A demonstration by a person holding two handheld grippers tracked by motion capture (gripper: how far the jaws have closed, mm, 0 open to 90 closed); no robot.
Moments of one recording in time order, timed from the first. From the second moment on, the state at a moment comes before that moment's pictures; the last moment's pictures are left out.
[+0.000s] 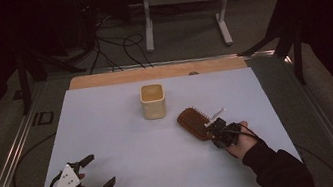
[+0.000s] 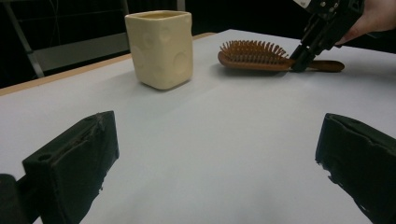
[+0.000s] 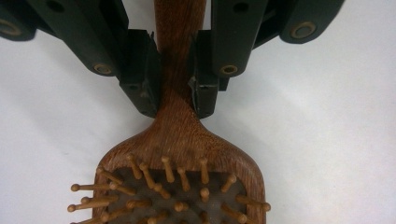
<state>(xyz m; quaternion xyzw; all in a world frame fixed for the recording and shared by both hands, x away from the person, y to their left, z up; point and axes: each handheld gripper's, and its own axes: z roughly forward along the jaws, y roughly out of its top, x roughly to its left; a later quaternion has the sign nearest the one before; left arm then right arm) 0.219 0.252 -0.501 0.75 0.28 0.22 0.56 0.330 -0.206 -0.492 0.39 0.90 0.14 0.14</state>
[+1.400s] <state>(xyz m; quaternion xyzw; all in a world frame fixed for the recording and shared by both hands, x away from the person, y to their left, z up) 0.221 0.252 -0.500 0.74 0.30 0.22 0.55 0.299 -0.216 -0.464 0.42 0.83 0.32 0.19</state>
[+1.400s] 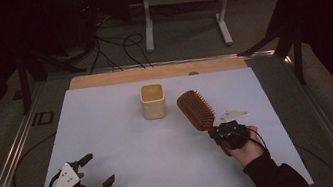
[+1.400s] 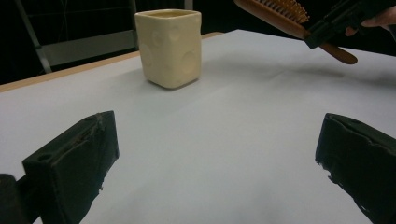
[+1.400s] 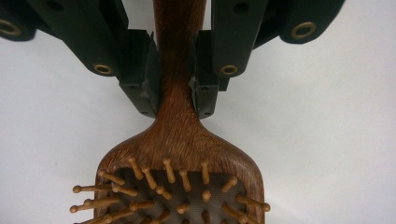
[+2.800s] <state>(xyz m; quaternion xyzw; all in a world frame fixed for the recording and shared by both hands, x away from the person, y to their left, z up) 0.254 0.228 -0.424 0.73 0.29 0.21 0.58 0.274 -0.207 -0.454 0.38 0.78 0.43 0.23</state>
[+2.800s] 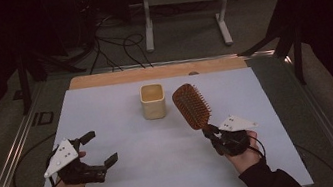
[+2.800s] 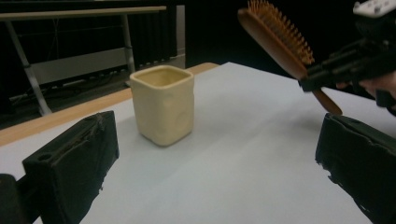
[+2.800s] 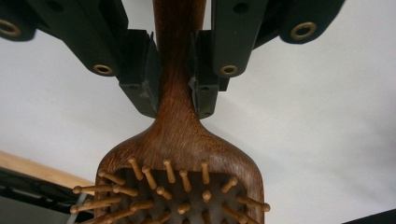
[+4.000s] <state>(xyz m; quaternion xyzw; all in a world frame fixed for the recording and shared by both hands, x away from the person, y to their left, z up) 0.311 0.142 -0.360 0.77 0.28 0.14 0.56 0.272 -0.204 -0.451 0.38 0.78 0.43 0.24</state>
